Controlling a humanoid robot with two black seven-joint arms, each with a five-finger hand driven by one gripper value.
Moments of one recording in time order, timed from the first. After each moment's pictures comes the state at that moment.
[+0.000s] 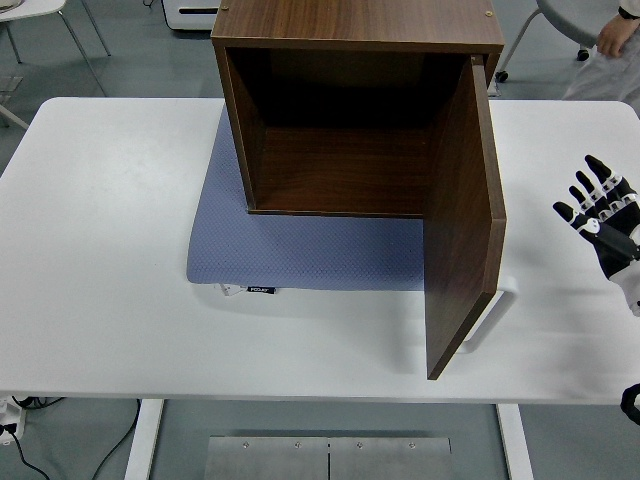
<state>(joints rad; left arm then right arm) 0.15 0.00 -0.17 -0.17 0.09 0.12 -0.04 0.23 -0.51 0.98 1.17 -0.42 0.07 0.60</state>
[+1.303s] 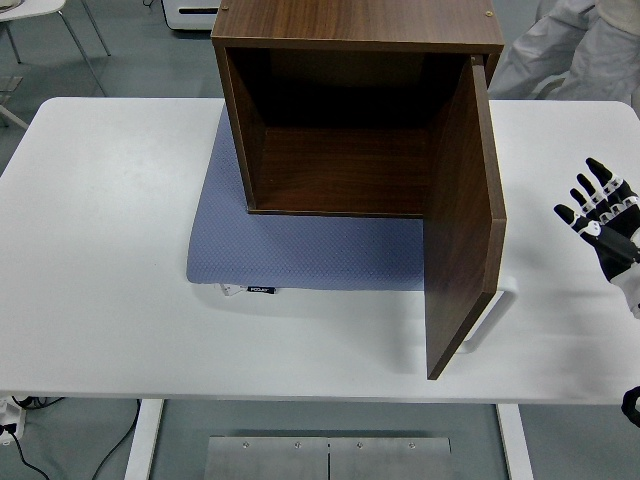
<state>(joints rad) 0.15 0.00 -0.17 -0.17 0.09 0.12 -0.04 0.22 -0.51 0.98 1.17 -0.42 0.07 0.61</state>
